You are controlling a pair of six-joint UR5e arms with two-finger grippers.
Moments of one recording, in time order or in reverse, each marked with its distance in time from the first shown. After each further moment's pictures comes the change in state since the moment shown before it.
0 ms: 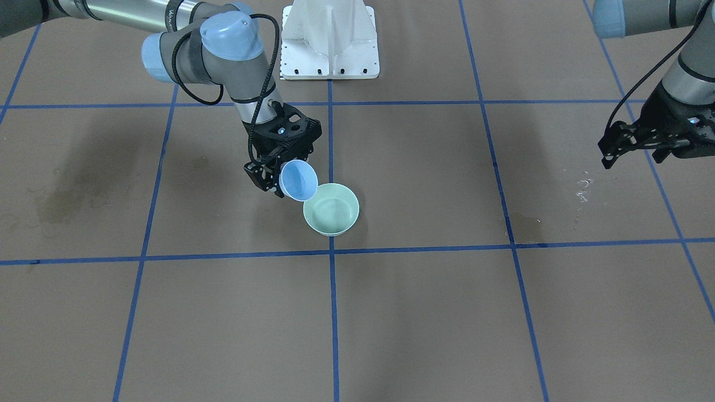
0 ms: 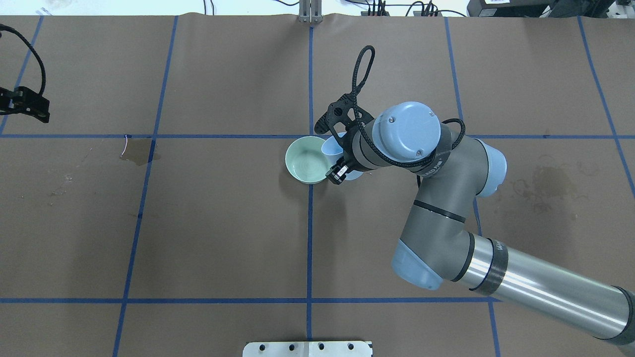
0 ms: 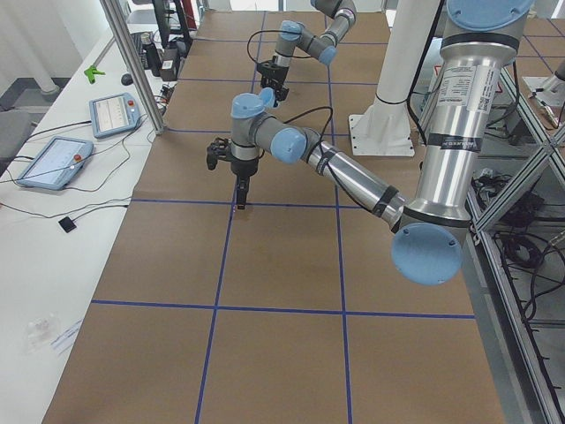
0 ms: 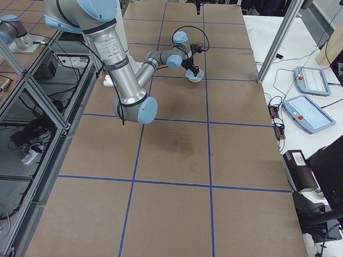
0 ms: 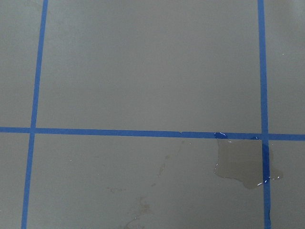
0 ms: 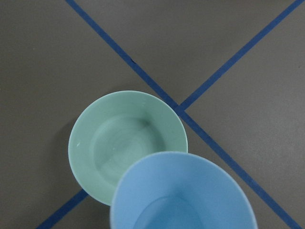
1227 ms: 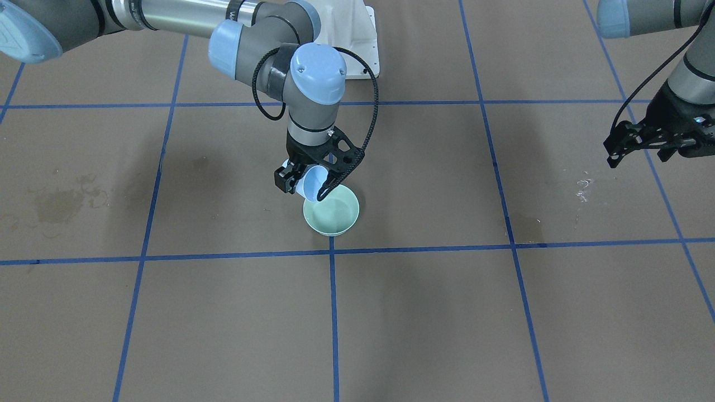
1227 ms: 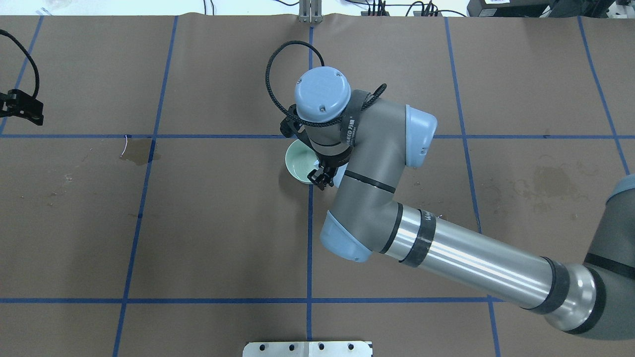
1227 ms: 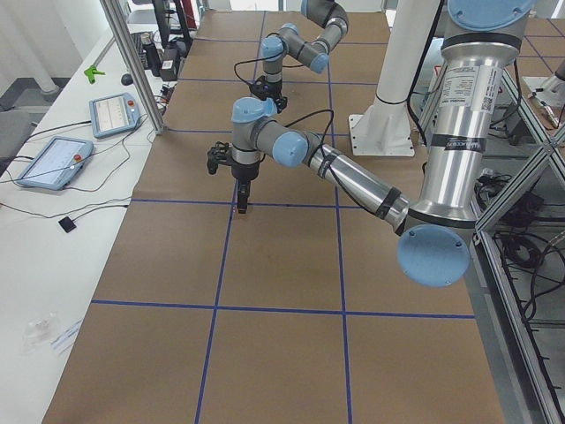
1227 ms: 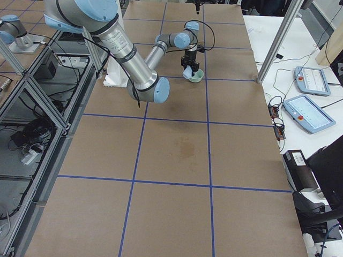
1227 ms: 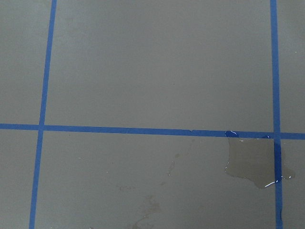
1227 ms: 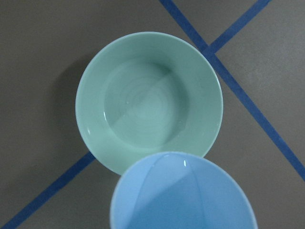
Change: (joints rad) left arm -0.007 0.021 -0.001 -0.011 0.001 0.003; right arm 0.005 0.309 -0.257 -0.487 0.108 -0.144
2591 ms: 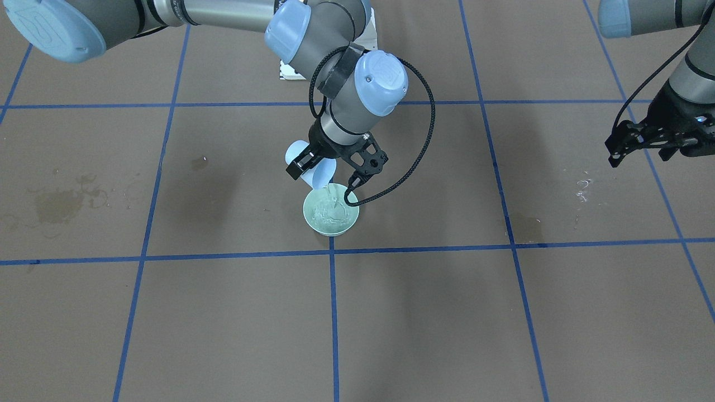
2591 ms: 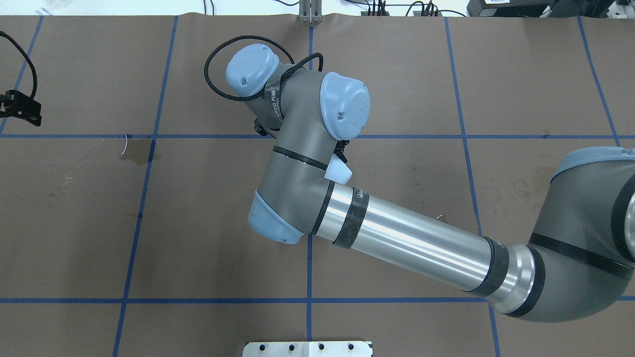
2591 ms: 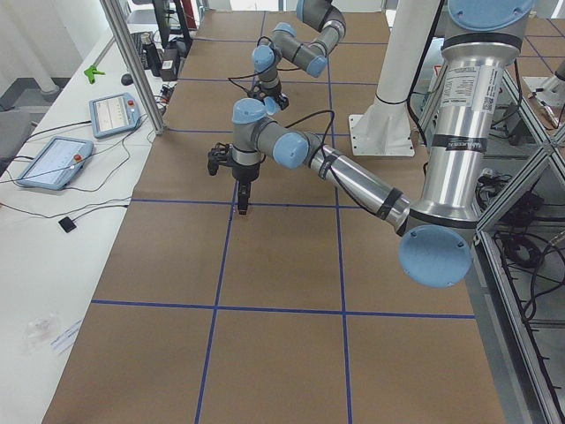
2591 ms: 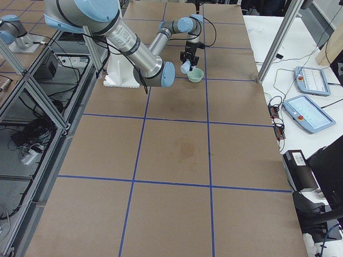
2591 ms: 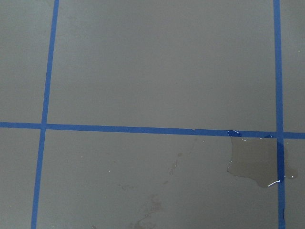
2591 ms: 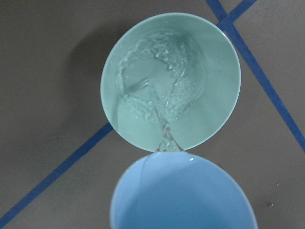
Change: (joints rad) left arm -0.002 0.006 -0.002 -0.002 -0.001 -0.001; right arm -0.007 0.174 -0.140 -0.289 0.008 -0.051
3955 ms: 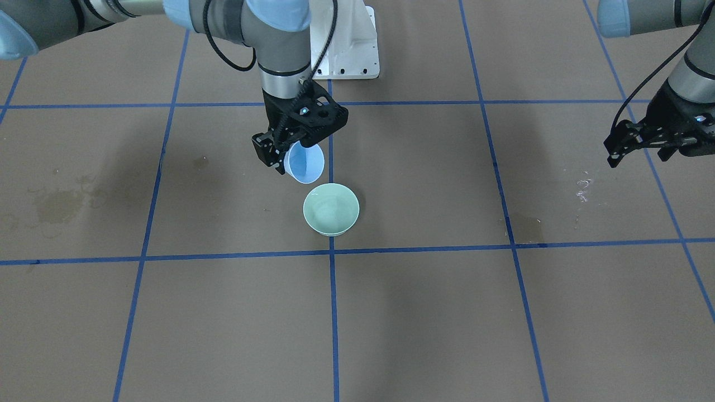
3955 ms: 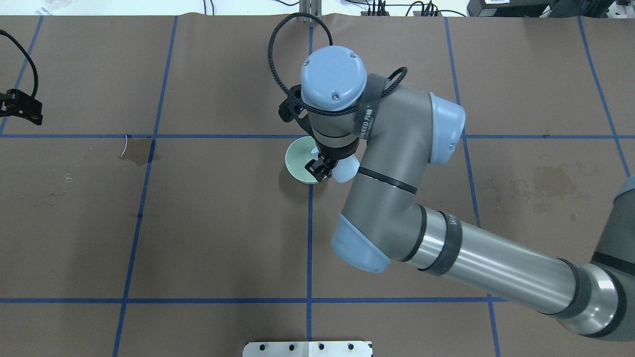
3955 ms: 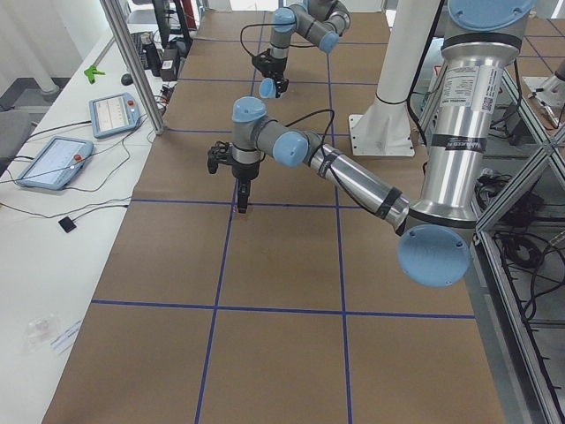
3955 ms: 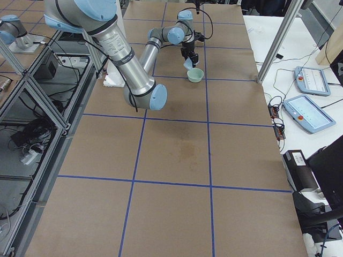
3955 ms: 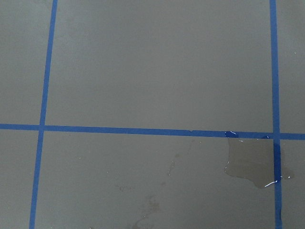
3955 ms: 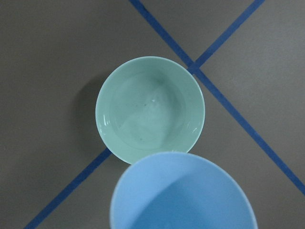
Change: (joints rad) left arm 0.001 -0.006 -0.002 -0.001 0.000 -0.005; right arm 0.030 -0.355 0.495 0.424 -0.128 0.325
